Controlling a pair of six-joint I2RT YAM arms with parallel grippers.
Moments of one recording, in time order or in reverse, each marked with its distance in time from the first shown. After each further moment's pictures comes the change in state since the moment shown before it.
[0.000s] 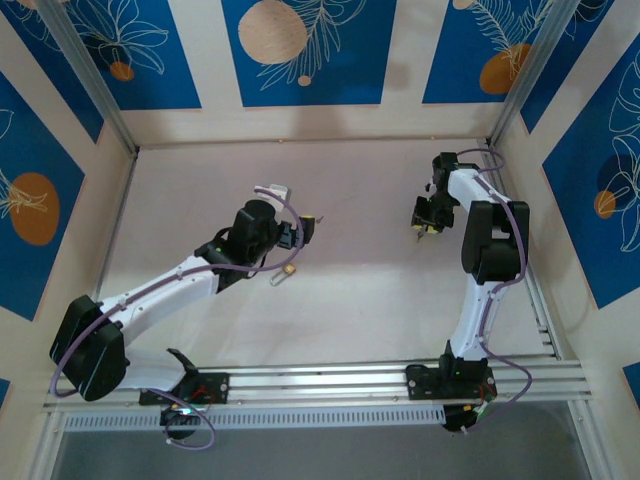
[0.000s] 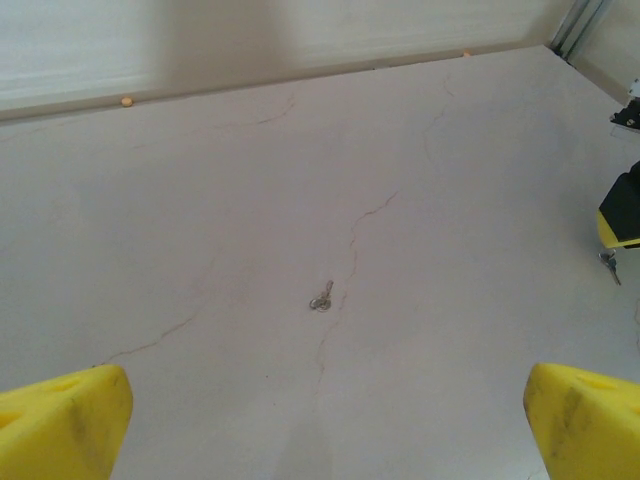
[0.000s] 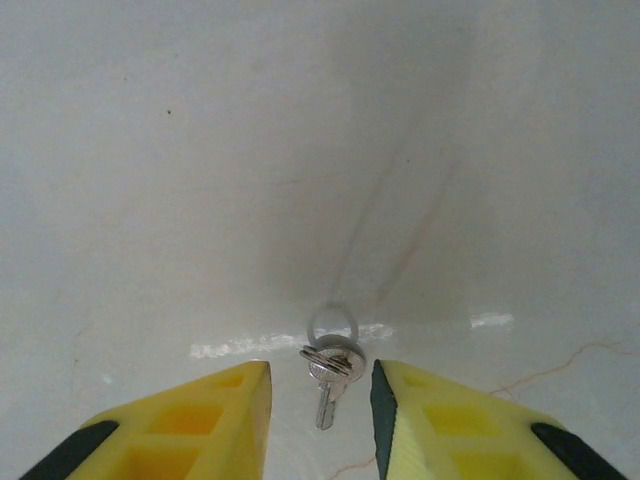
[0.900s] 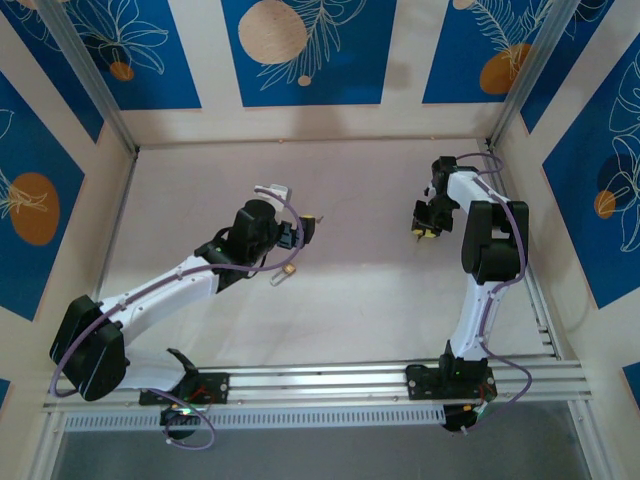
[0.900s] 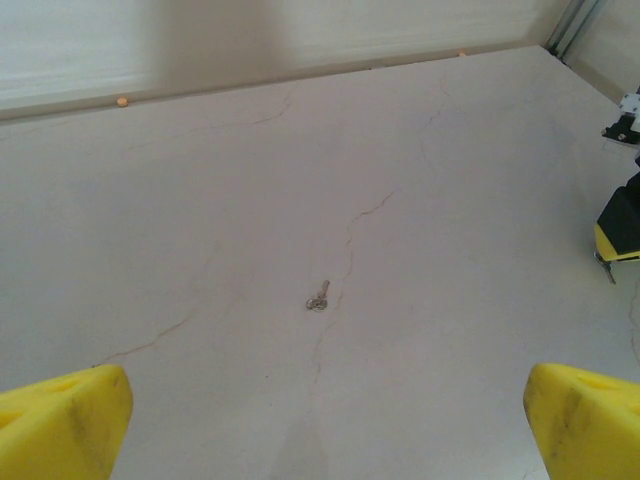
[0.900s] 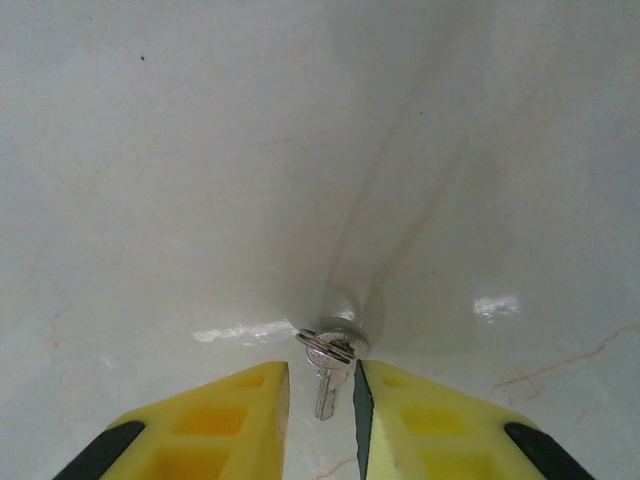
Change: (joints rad) left arm 0.000 0.000 0.002 0.000 0.007 0.000; right arm 0.000 0.000 -0.031 -0.003 -0.017 -0.001
